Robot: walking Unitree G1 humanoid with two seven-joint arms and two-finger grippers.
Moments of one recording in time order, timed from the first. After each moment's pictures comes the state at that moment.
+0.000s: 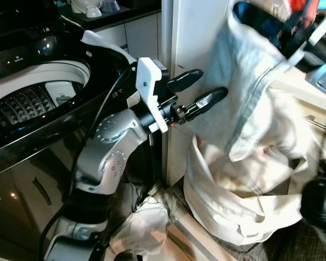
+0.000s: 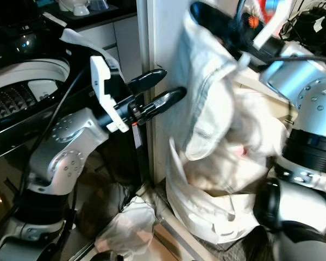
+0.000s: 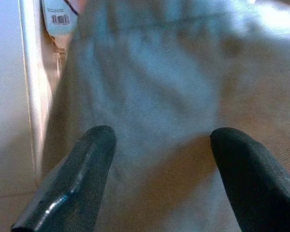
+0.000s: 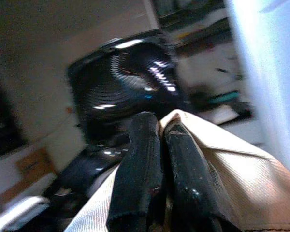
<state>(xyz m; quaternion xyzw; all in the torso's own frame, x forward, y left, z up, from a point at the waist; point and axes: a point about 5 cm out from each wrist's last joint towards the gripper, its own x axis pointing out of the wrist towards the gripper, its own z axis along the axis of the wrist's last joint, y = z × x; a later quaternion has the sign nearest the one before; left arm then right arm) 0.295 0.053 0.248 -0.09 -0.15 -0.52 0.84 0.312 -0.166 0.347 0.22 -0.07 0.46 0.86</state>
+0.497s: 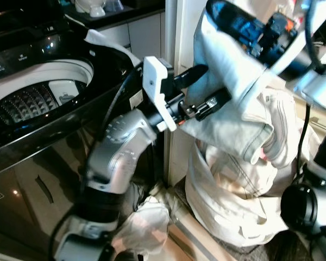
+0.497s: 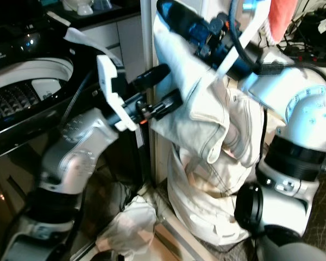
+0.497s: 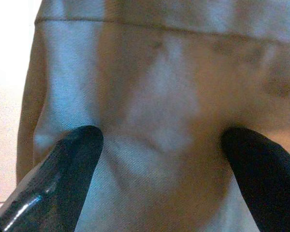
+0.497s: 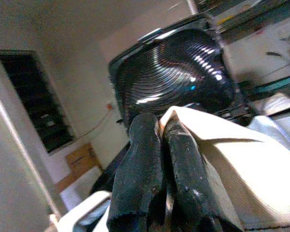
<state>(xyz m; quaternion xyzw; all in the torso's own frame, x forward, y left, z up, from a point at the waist) 0.297 0.038 0.243 -0.13 -0.16 -0.51 0.83 0.293 -0.138 0.341 0.26 -0.05 0.52 0.81</state>
